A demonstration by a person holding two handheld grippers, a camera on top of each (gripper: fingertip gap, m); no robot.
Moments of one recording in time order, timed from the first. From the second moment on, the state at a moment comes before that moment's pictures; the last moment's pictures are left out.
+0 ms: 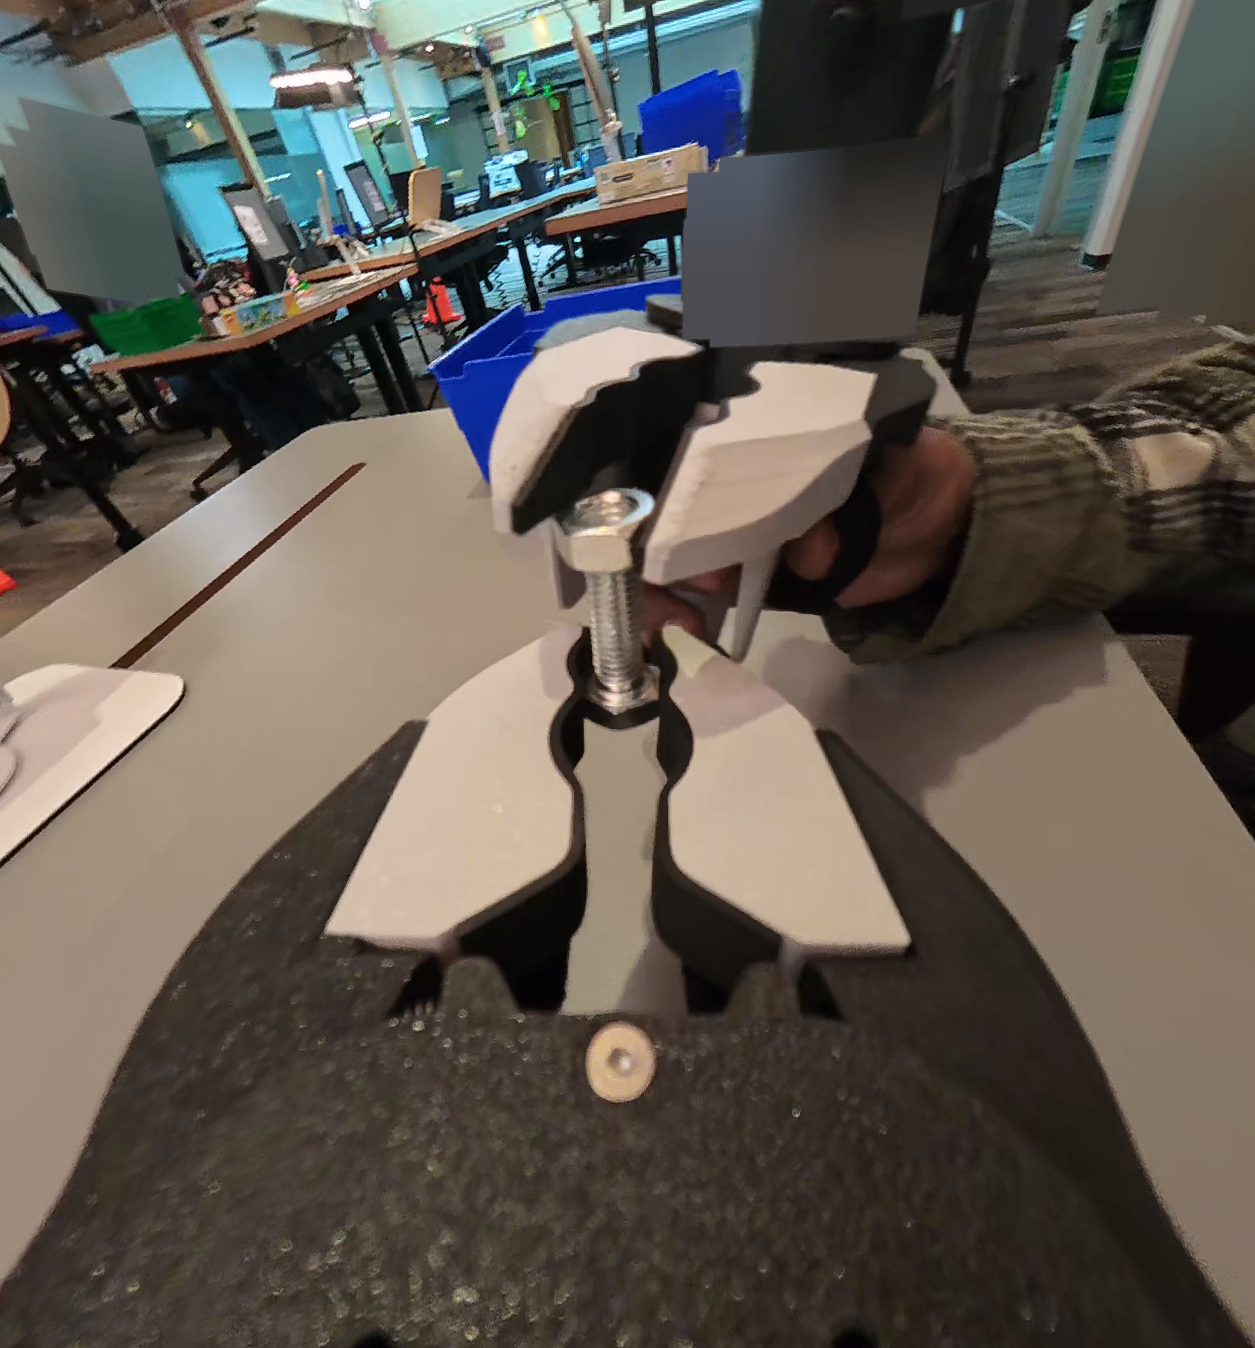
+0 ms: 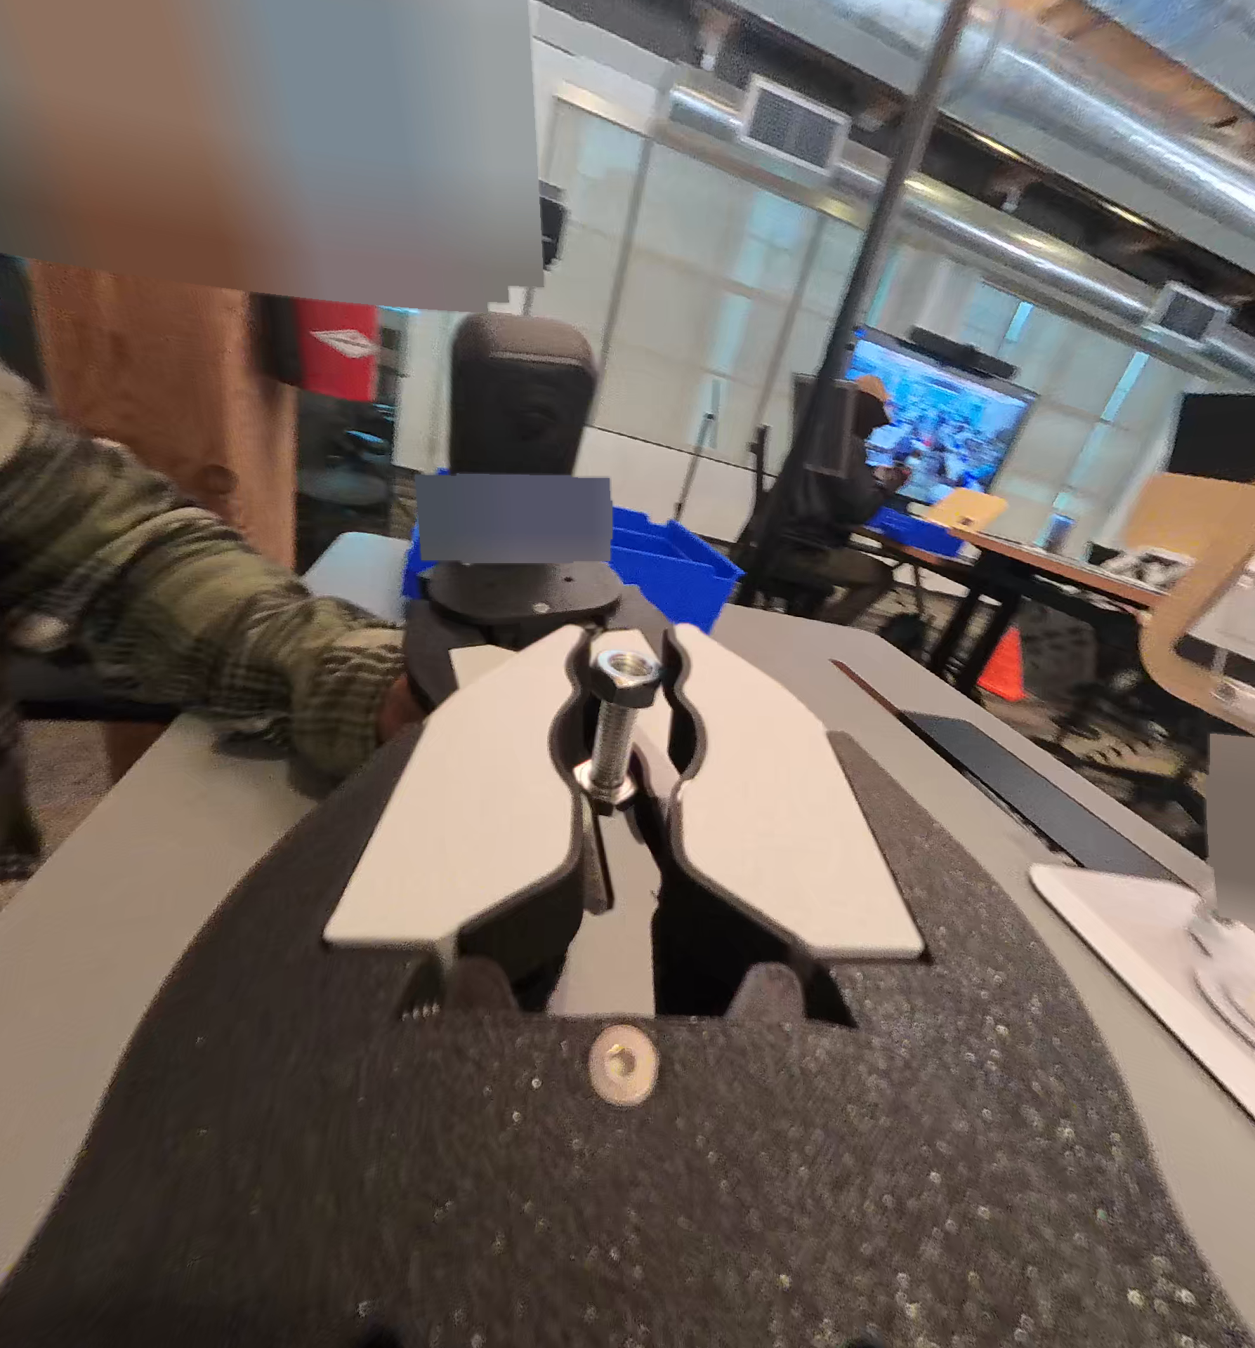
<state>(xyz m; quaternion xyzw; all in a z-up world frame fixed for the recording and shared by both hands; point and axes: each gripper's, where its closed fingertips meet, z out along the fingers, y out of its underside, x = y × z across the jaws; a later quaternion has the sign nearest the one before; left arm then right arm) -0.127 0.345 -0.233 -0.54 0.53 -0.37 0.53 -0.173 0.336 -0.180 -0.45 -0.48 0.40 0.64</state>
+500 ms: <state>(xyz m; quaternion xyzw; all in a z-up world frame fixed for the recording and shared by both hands) -0.114 0.318 -0.243 -0.50 0.59 -0.40 0.49 -0.160 0.304 -0.188 -0.31 -0.56 0.57 0.51</state>
